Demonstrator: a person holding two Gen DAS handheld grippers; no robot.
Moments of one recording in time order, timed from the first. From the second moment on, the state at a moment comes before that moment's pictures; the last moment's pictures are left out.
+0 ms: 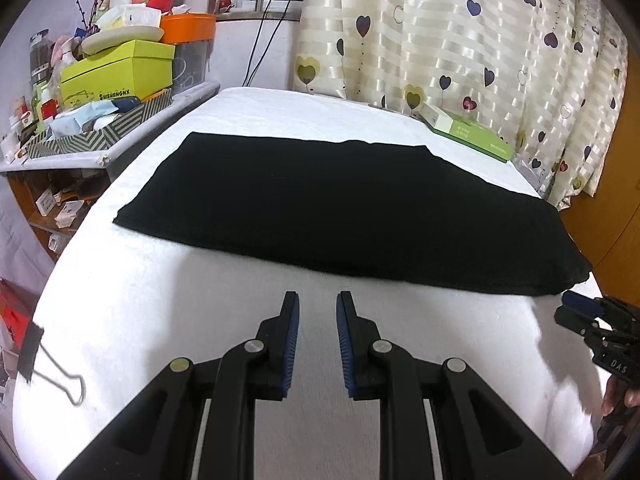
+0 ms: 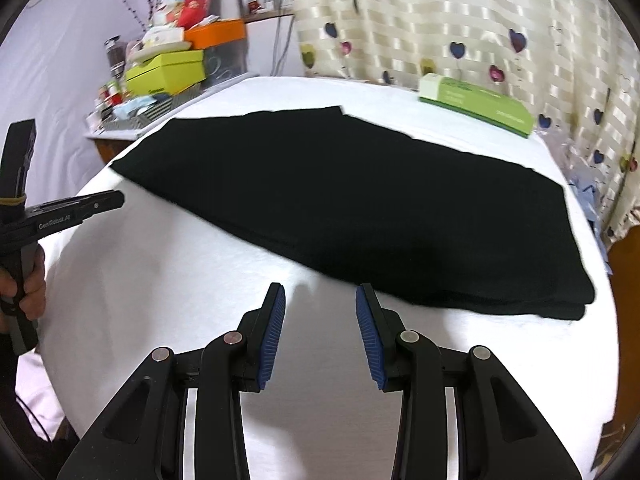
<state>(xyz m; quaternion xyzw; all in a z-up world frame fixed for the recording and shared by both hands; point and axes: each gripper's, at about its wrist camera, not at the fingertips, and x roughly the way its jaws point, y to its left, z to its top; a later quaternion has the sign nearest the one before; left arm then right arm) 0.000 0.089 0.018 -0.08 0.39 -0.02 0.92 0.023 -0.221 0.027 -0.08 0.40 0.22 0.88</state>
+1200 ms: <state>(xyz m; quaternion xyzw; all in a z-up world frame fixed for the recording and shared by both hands) 0.017 0.062 0.028 -0.04 0.38 0.01 0.92 0.033 -0.180 0.032 -0.10 0.38 0.25 0.88</state>
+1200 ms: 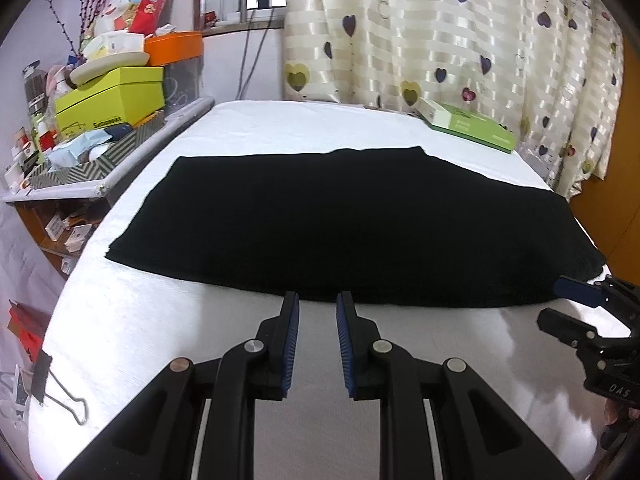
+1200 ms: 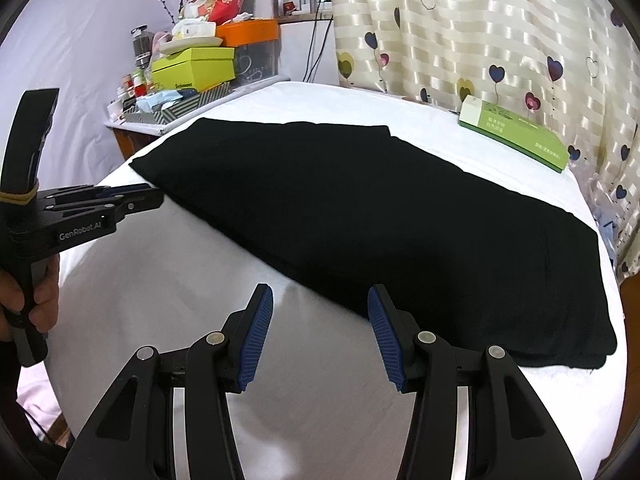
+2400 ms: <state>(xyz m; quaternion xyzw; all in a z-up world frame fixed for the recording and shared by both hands) 0.049 0.210 0.002 -0.23 0.38 0.12 0.89 0.066 -0.185 0.033 -0.10 0.38 0.25 0.88</state>
